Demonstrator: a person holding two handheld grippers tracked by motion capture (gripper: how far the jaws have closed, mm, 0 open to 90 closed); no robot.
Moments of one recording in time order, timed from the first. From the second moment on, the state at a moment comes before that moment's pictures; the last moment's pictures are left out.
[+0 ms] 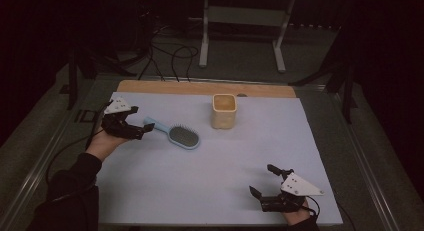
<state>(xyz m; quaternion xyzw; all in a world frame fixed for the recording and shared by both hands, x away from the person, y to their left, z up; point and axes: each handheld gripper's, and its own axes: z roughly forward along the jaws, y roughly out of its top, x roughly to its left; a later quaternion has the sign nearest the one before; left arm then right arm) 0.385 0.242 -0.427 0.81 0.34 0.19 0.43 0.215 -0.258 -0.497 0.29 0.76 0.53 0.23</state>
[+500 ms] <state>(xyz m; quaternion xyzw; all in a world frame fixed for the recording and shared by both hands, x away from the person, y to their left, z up) 0.416 0.240 -0.449 0.81 0.38 0.19 0.40 0.215 -0.257 -0.497 0.29 0.76 0.53 0.23</state>
